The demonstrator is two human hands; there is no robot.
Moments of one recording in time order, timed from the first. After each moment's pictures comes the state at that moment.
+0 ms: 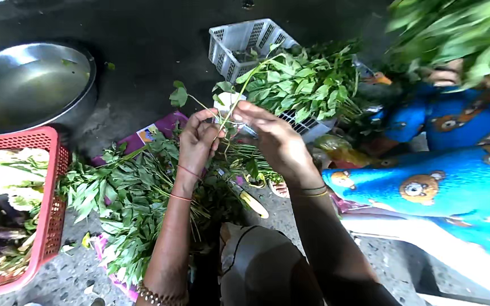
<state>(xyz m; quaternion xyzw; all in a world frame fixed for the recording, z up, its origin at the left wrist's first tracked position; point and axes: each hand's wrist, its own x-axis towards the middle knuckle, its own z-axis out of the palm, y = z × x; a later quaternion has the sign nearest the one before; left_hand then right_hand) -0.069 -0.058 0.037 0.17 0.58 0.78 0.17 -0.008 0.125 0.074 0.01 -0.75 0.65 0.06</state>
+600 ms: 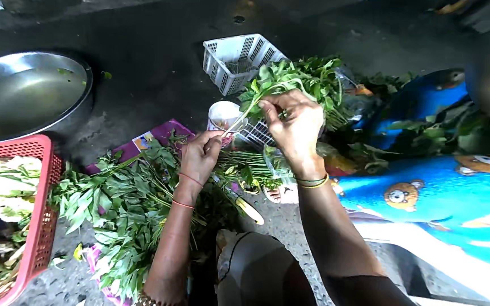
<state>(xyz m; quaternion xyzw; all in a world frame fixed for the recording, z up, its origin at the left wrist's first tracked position) -0.076 -0.041 0.025 0.23 0.75 0.62 0.02 -0.026 0.154 0.098 -0.06 -0.94 0.11 0.32</state>
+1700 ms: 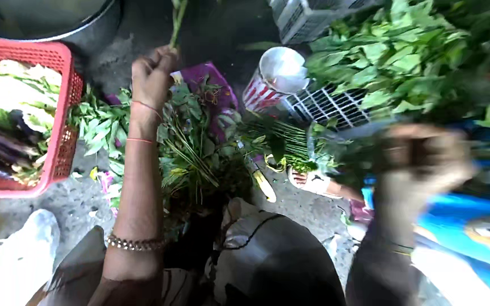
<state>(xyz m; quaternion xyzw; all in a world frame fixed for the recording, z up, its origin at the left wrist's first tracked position) -0.129 -0.147 0.023 -0.03 0.73 0.69 0.05 0.077 0.203 0.044 -0.09 -0.93 0.27 0.23</state>
